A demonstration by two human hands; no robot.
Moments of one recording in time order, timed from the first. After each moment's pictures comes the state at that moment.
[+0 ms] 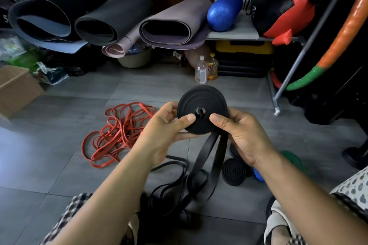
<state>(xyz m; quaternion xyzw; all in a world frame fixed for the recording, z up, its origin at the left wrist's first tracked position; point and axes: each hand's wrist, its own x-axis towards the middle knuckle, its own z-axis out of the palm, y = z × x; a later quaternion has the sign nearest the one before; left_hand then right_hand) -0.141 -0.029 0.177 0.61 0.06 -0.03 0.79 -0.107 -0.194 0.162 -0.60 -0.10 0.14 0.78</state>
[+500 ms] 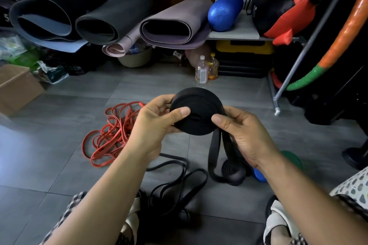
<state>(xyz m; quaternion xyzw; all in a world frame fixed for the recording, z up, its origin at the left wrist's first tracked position) -0.143 -0.023 0.188 0.63 0.06 0.06 0.77 -0.114 -0.196 0.169 -0.60 -0.14 0.14 0.77</state>
